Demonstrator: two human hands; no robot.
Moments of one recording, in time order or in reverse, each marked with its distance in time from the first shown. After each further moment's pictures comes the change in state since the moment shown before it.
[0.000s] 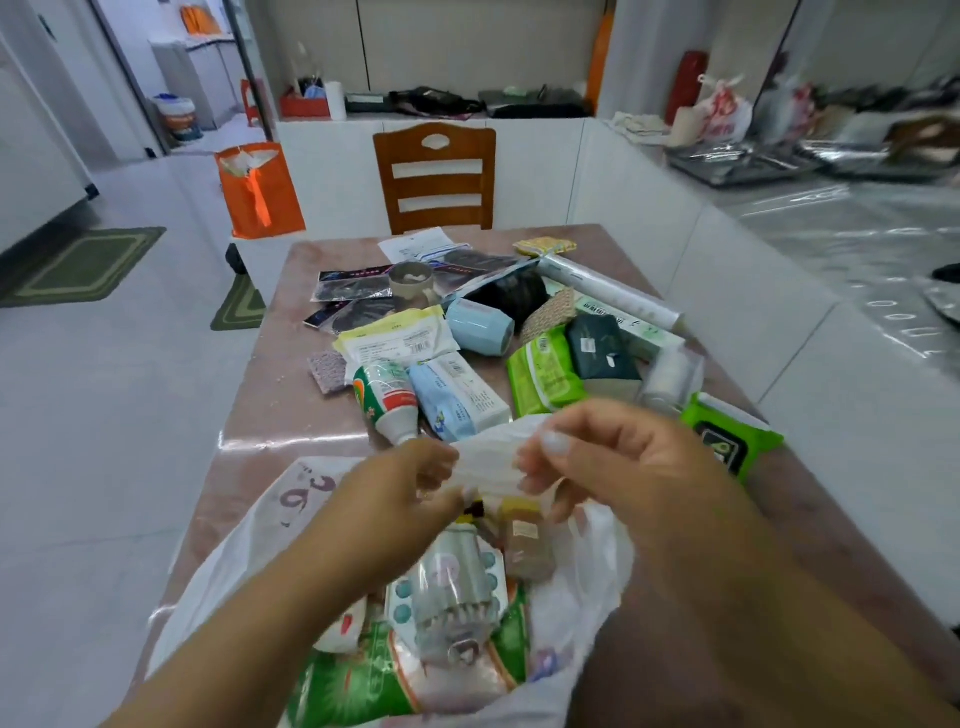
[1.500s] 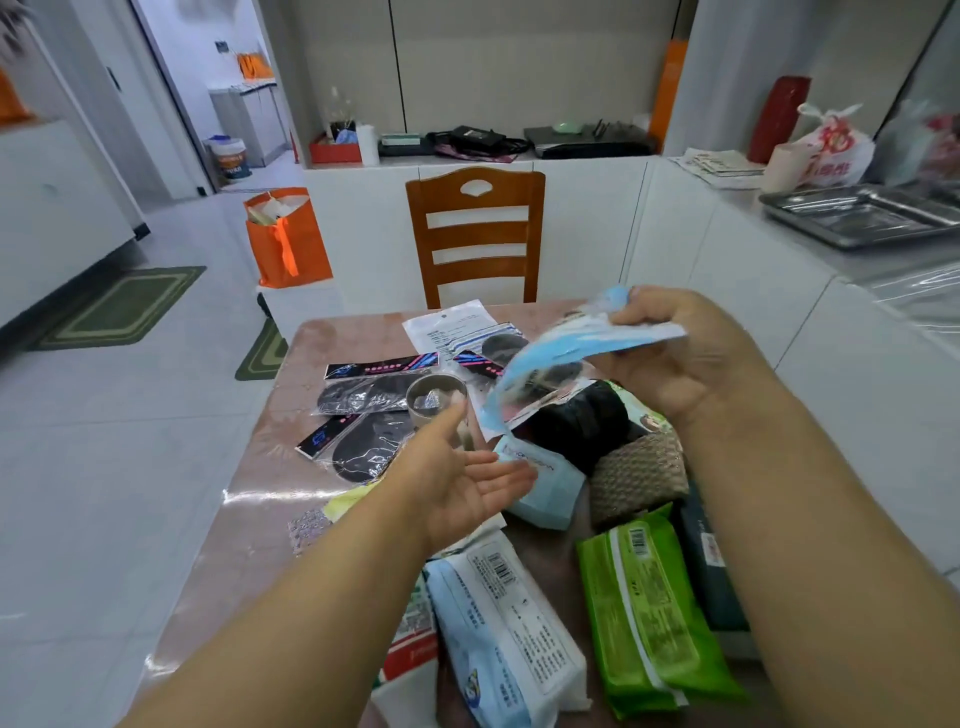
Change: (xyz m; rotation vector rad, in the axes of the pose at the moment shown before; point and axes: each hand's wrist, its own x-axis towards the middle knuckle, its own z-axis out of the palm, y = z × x) left_hand 0.334 -0.024 -0.040 -1.548 -0.194 -0.580; right_hand 0.393 0.026 -0.082 0.779 0.180 0.151
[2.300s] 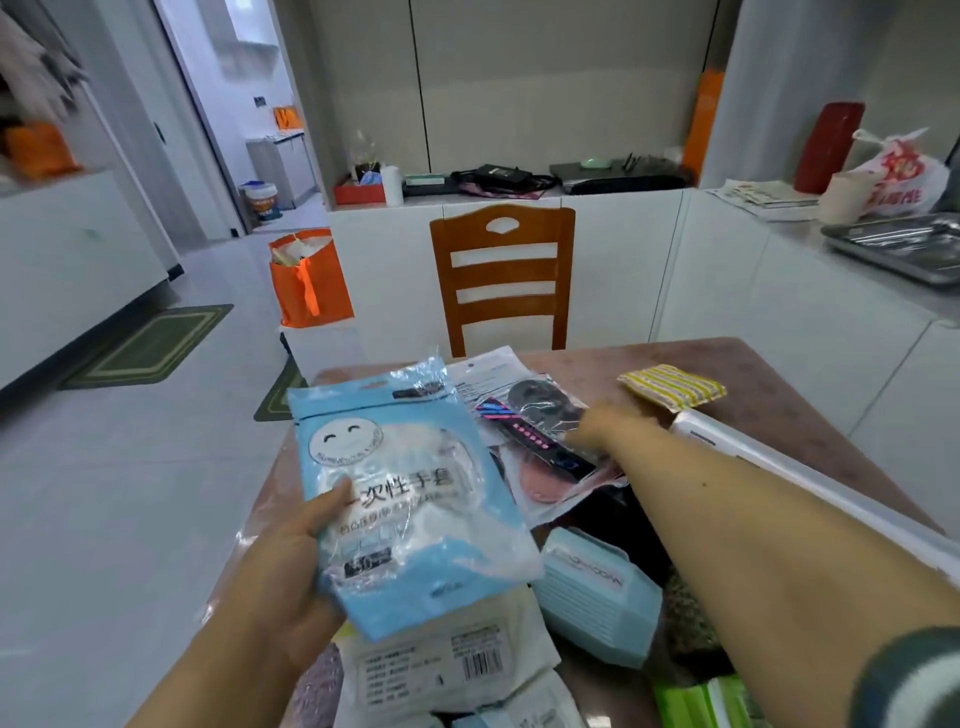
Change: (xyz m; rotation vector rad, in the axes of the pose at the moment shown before) left_hand -0.006 0.072 -0.074 0.016 0.162 0.474; right_hand 0.241 0.111 -0.056 -1.951 0.091 0.280
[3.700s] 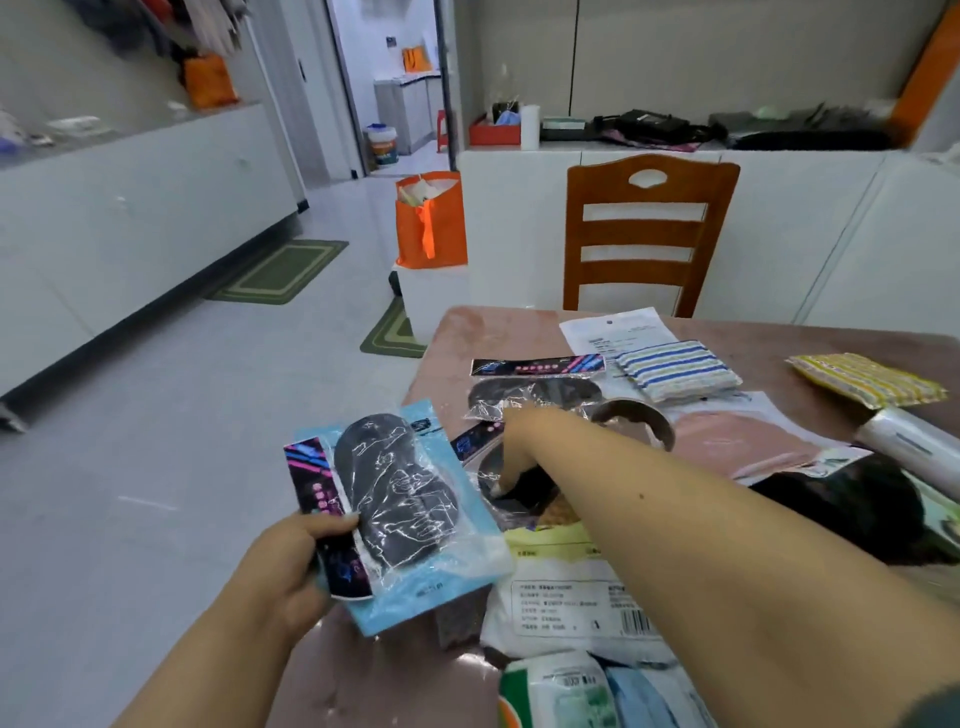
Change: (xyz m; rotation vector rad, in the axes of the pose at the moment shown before) left_hand 0.006 0.003 -0.169 -0.062 0.333 -0.029; right_hand -0.089 -0.217 0.081 -0.457 -0.250 -0.463
